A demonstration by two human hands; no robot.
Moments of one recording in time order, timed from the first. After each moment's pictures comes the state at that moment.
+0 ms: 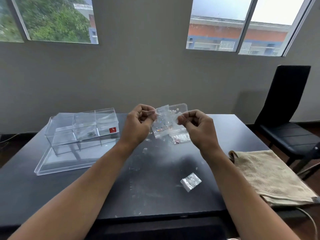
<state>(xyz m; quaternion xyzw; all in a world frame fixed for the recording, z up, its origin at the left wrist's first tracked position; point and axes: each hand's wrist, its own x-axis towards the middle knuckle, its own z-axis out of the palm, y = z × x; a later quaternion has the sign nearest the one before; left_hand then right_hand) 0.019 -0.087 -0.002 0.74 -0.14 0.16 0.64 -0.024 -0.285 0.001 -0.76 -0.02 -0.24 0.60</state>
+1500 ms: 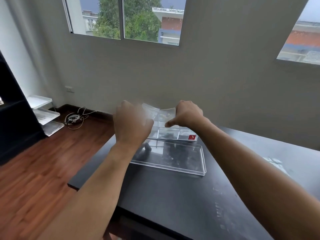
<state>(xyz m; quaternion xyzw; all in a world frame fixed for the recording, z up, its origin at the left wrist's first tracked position) 0.021 0.156 -0.019 0.90 0.13 0.38 0.19 0.109 -0.008 0.045 -0.98 -0.14 0.00 0.11</state>
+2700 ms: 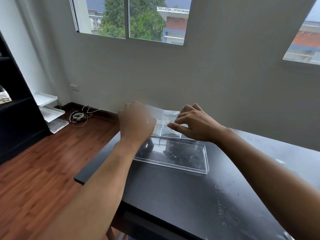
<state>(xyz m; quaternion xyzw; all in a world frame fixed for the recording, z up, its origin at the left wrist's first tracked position) 0.028 0.161 -0.025 0.92 0.12 0.35 0.15 0.100 -0.057 0.016 -0.87 -0.47 -0.15 0.04</state>
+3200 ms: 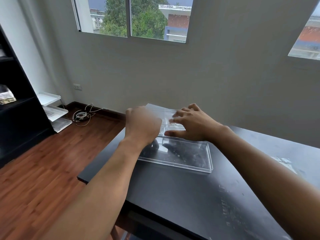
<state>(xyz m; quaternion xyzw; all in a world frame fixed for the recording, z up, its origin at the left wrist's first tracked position) 0.032 0.157 -0.031 0.97 0.08 0.24 0.07 0.105 -0.041 0.010 -0.87 -0.46 -0.13 -0.09</state>
